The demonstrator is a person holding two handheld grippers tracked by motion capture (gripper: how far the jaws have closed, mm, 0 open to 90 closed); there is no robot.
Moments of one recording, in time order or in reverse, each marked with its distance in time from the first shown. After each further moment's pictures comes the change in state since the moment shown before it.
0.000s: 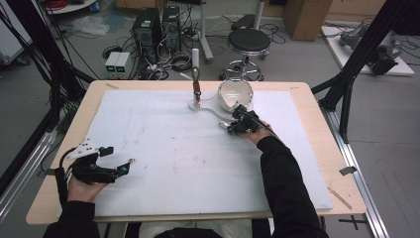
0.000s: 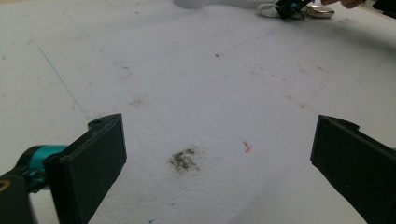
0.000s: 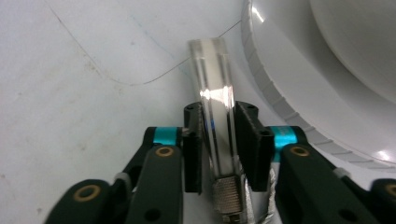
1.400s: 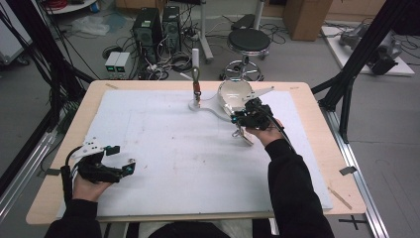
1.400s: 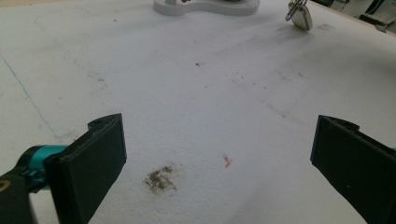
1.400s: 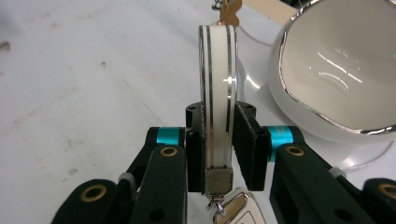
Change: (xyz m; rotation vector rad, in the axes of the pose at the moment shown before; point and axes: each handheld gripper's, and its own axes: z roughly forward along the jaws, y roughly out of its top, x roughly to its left) left arm -0.006 0.006 0.010 -0.017 -0.061 0.009; right arm 0.028 0.003 -0.091 -0.281 -0.016 0.071
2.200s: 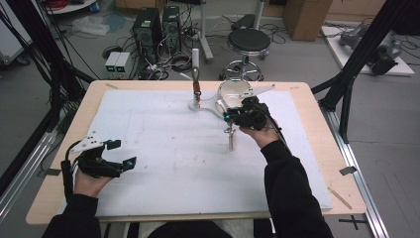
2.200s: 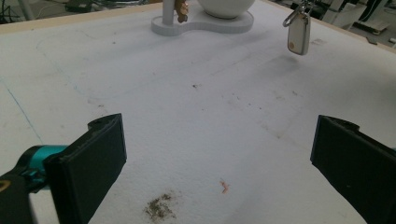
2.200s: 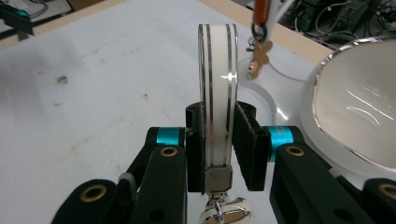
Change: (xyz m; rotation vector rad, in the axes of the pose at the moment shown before) left arm -0.001 0.017 0.001 -0.030 -0.008 0.019; right arm 0.026 0.018 -0.016 -0.105 0.081 0.007
